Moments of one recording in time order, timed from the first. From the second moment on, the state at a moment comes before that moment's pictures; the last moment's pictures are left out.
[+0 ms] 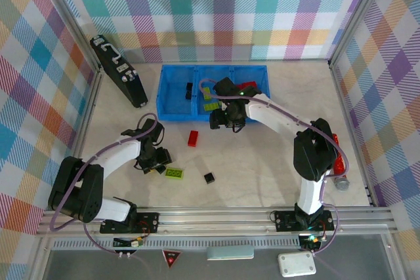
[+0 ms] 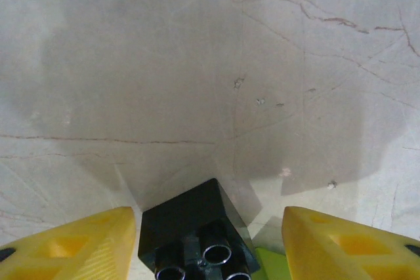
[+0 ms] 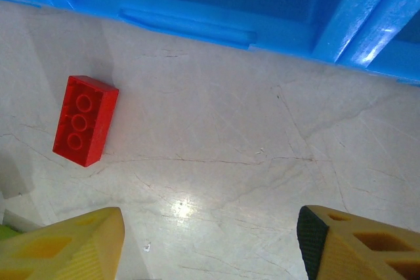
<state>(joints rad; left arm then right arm) -0.33 1.39 0.71 -0.75 0.08 -0.71 0.69 1.86 1.57 -0.92 -0.04 0.49</state>
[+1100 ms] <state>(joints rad) -0.34 1.31 0.75 -0.82 0.04 -0.68 0.70 1.75 1.48 -0.92 -0.02 0.50</state>
